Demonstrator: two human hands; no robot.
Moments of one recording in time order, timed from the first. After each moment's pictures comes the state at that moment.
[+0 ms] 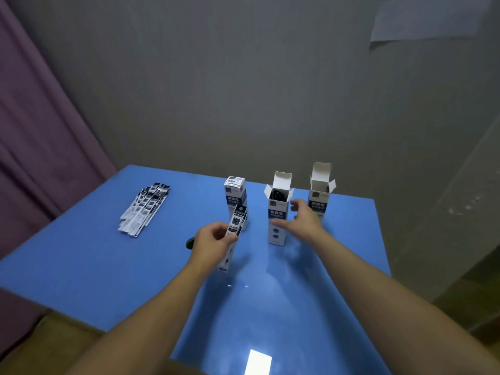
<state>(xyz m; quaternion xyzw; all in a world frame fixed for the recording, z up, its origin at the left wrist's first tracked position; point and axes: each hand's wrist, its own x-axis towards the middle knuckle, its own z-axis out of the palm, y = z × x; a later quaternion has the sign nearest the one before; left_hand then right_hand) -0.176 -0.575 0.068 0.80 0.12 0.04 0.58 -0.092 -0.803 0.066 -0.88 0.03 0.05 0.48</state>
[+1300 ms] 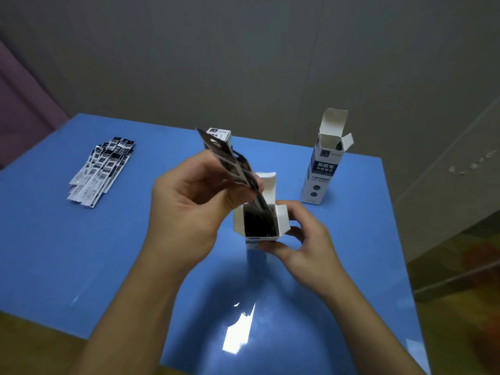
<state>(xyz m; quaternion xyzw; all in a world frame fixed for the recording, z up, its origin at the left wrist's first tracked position) -0.204 -0.610 0.153 0.65 -0.19 0.17 0.72 -0.201 -0.788 0.065 -0.77 -0.14 -0.02 0.62</state>
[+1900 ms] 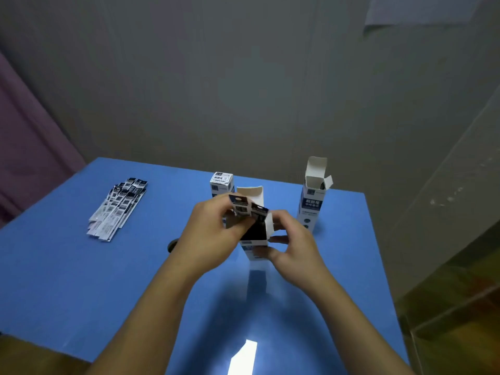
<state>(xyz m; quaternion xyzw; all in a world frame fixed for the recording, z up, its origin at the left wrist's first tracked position) -0.194 -0.602 0.169 0.85 -0.15 0.11 0.50 -0.186 -0.780 0.105 -0.81 -0.16 -0.06 0.56</state>
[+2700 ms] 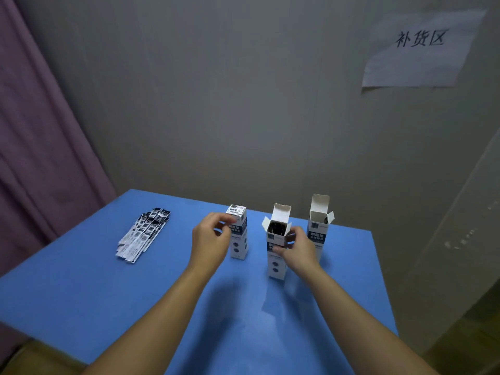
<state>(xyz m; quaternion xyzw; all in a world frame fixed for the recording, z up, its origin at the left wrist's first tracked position) -0.154 -0.582 0.132 0.83 0.03 0.26 0.49 -0.111 -0.785 0.086 -0.86 0.03 -0.01 0.51</state>
